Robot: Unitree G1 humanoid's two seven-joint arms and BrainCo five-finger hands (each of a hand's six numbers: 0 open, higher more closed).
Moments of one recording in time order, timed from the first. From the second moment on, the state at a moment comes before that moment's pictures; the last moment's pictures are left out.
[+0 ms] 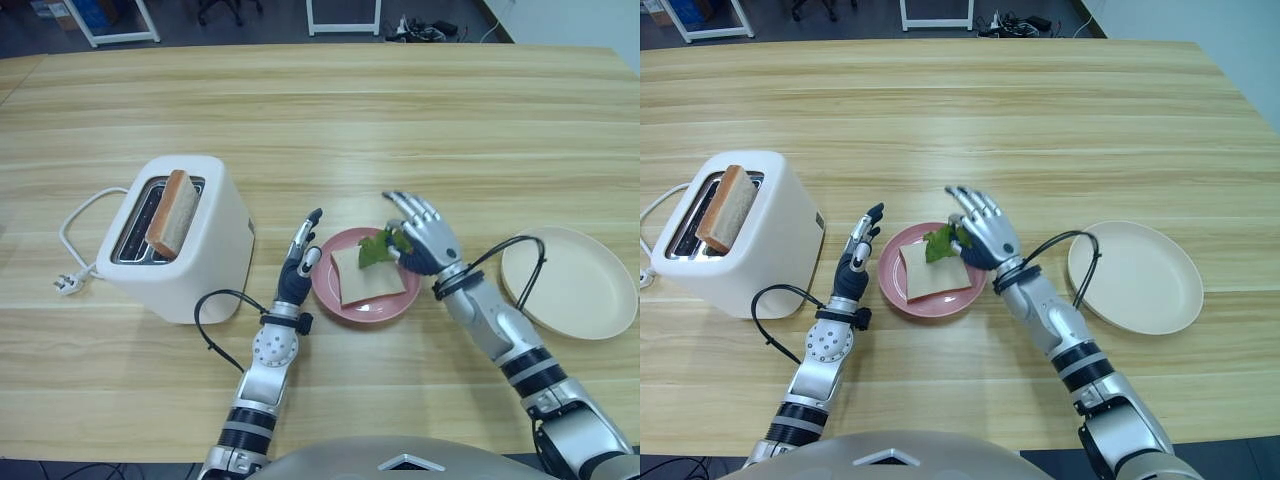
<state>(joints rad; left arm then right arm) 0.07 0.04 -0.17 0.11 0.19 -0.39 0.08 -0.22 -0.38 0.50 0.27 -0.88 -0.27 -0.32</state>
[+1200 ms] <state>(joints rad) 0.04 0.02 -0.16 0.20 0.20 -0.42 0.10 -0.62 -0.27 0.43 0.52 -0.81 -0.28 -0.34</state>
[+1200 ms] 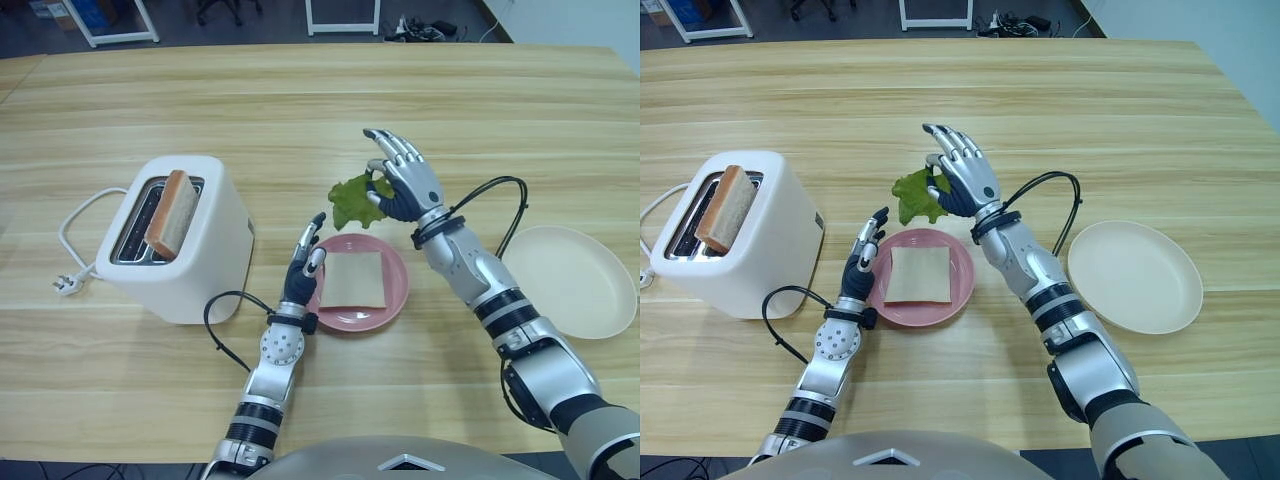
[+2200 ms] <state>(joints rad) 0.04 -0.02 -0.07 0.19 0.23 -0.47 0.25 -0.26 -0.29 0.52 0.23 -0.82 -0.31 -0.25</state>
